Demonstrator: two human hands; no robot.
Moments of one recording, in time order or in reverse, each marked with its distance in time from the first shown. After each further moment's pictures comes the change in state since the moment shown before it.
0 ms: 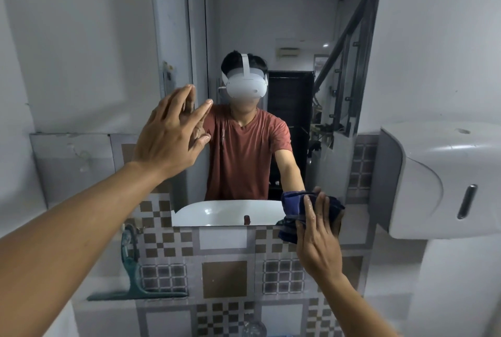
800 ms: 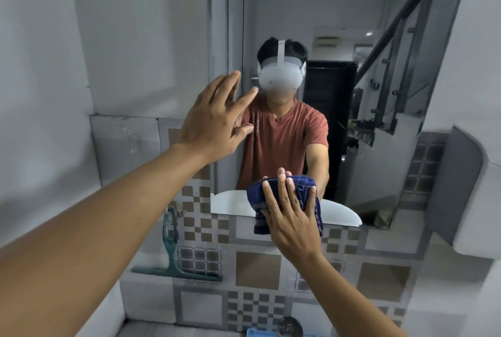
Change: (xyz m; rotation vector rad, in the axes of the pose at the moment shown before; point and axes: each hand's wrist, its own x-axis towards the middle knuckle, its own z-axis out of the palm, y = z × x) left_hand 0.001 -0.012 0.004 0.049 -0.020 0.036; right_hand 0.038 -0.116 0.045 -0.317 0.073 -0.409
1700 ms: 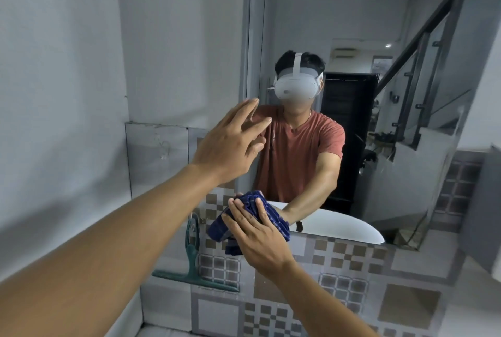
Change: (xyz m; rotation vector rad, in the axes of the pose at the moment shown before) left_hand -0.028 -0.012 -0.009 -0.177 -0.030 0.004; right_hand 0.035 -0.087 0.002 0.181 -0.130 -0.466
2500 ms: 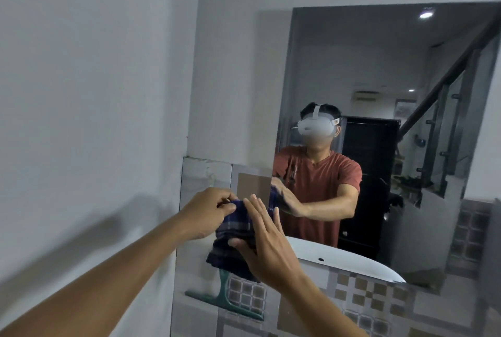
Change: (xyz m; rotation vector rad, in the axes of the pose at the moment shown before) left_hand -0.096 -0.012 -0.119 -0.573 -0.417 -0.651; right_hand 0.051 -0.046 -0.125 0.669 0.110 0.264
